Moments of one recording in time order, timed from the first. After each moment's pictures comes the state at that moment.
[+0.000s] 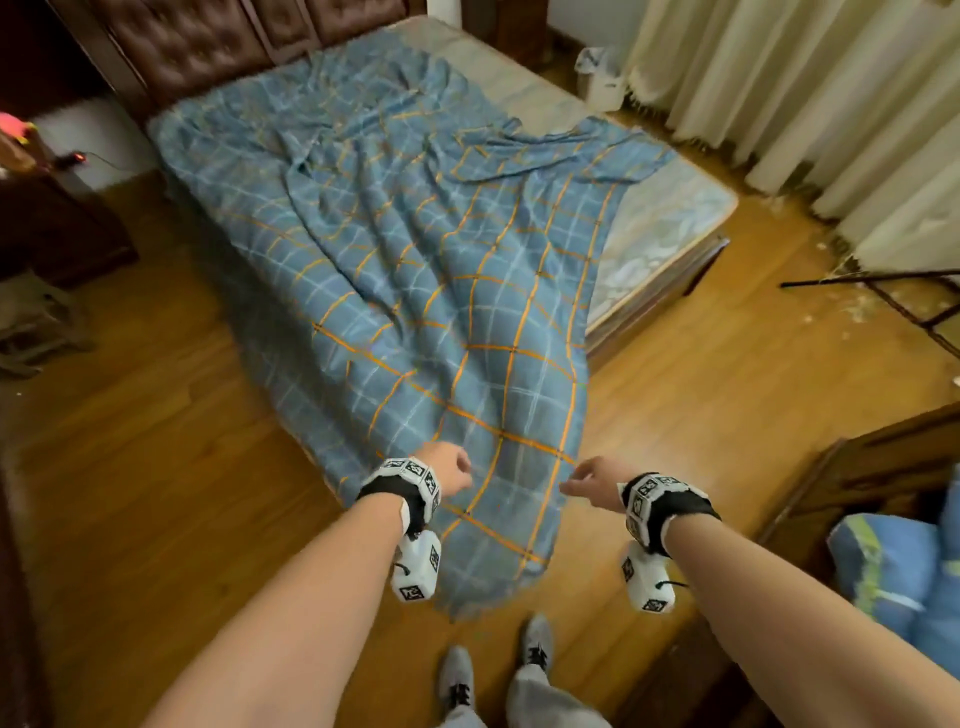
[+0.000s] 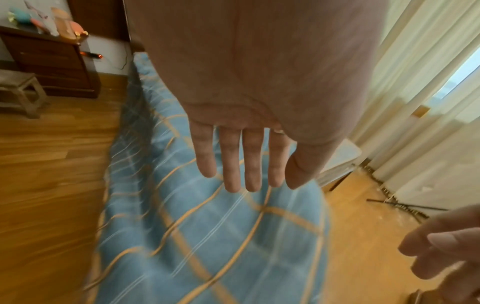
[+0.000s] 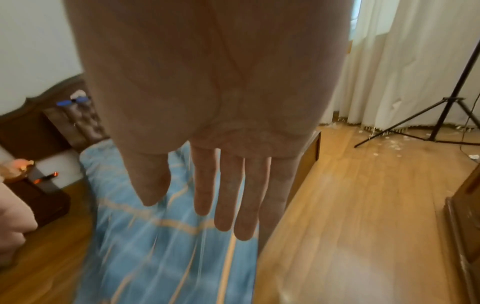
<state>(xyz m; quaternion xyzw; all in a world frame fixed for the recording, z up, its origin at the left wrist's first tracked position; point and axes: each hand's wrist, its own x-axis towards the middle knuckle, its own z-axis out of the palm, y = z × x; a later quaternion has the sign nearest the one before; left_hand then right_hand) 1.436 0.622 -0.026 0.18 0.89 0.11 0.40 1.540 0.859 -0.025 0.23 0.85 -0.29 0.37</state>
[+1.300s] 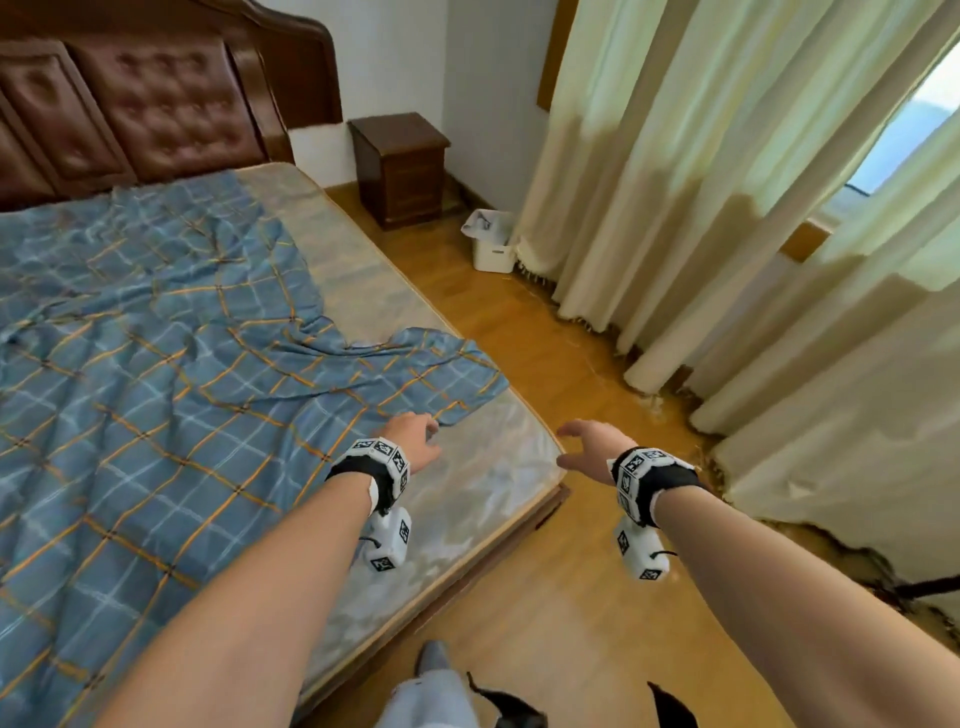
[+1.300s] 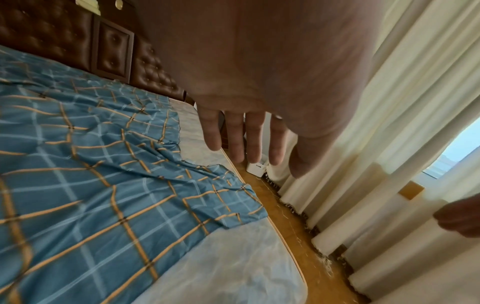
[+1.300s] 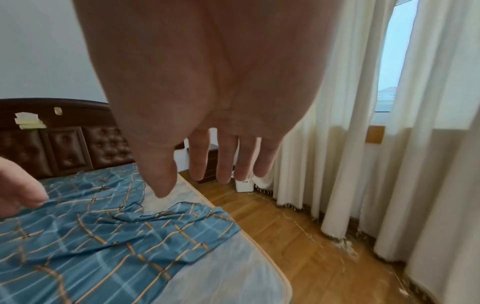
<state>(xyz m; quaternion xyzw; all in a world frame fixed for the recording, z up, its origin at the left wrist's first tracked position) 0.869 1.423 0.040 0.17 0.94 0.16 0.25 0.969 1.698 0.081 0.13 0.95 -0.12 0.25</state>
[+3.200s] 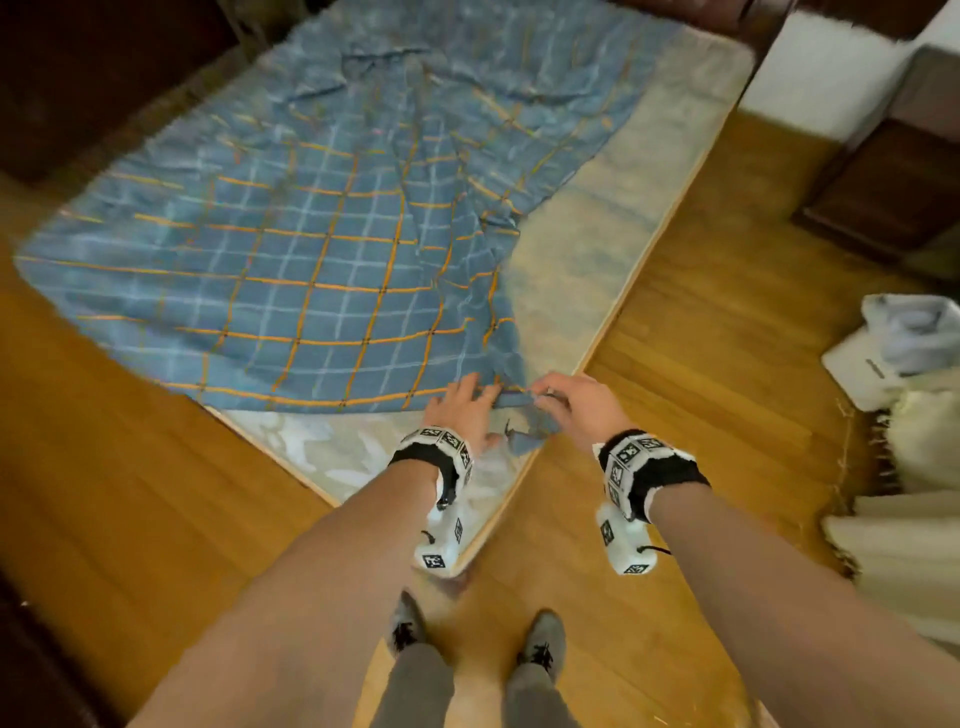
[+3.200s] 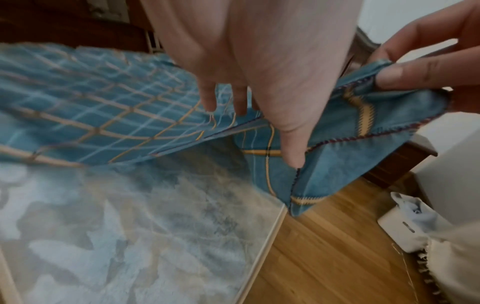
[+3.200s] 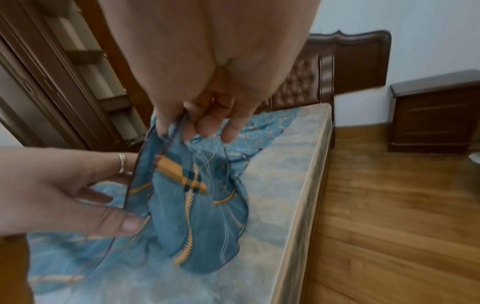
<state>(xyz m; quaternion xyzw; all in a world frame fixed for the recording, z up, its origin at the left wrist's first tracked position) 0.636 1.824 -0.119 -0.34 0.91 0.16 0.20 0.484 1.944 -0.095 -0.50 0.79 -0.21 0.27</state>
